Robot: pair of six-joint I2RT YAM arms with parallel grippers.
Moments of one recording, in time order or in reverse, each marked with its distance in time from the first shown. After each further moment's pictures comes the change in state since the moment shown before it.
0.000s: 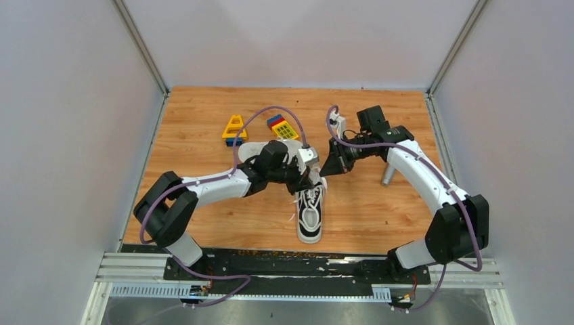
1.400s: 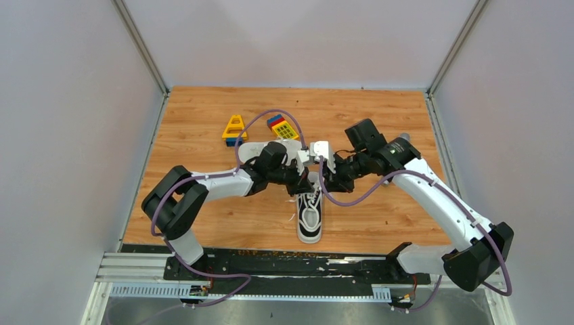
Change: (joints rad) left arm 0.030 0.063 -0.035 0.091 0.103 -0.042; right arm 0.240 -0.186 0.034 -0.238 0.225 -0.548
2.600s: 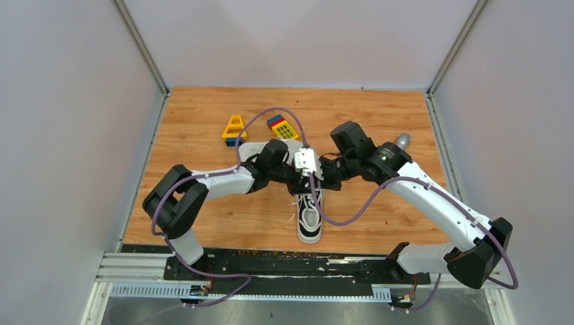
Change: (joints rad) left arm 0.000 0.005 0.044 -0.054 0.058 -0.065; right arm 0.159 0.008 0.028 0.134 0.102 -0.104
